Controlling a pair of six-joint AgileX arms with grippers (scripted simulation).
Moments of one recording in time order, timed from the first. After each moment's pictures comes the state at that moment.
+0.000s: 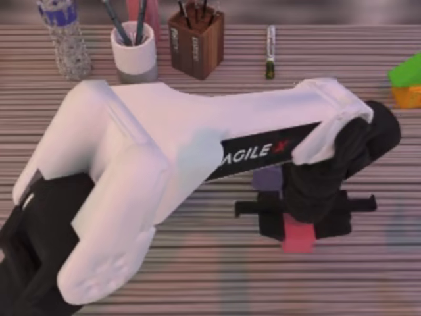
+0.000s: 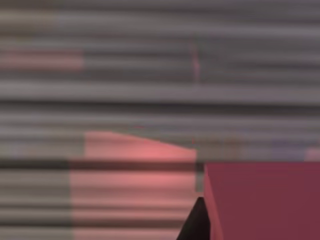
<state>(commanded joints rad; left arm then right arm) -0.99 2.37 1.94 -1.12 -0.02 -0.99 0.00 0.00 0.00 0.00 0.00 0.00</state>
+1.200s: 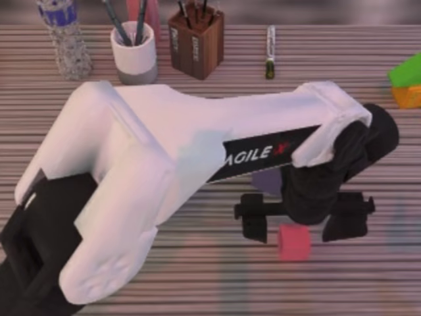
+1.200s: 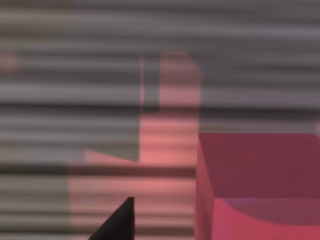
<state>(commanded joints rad) -1.00 2.38 1.93 -1.11 -0.02 -0.99 0.00 0.00 0.00 0.00 0.00 0.00</state>
